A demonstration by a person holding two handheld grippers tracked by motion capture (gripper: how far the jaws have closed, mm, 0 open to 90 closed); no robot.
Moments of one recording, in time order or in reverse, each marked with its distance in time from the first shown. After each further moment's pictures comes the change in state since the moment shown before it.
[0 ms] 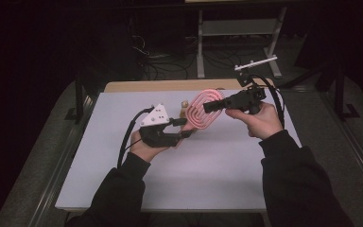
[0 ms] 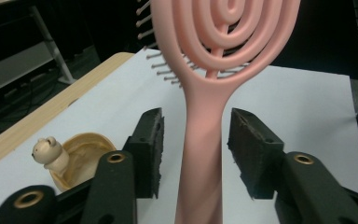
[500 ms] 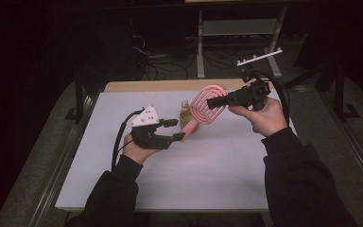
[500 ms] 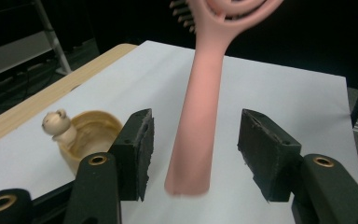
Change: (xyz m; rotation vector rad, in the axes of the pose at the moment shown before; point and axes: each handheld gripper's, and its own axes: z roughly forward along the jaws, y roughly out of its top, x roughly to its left) left arm 0.011 -0.018 -0.017 -0.007 0.000 -0.061; right arm 0.010 0.008 -0.012 -0.002 -0.091 -0.067
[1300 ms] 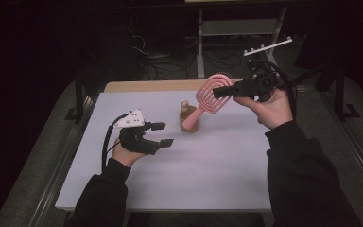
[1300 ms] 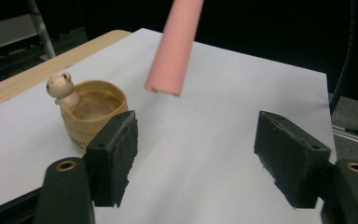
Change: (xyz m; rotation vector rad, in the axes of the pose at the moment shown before) left arm 0.016 -0.025 -0.023 0.007 -0.058 -0.070; right arm -0.001 0.014 -0.017 -0.049 -0.087 -0.047
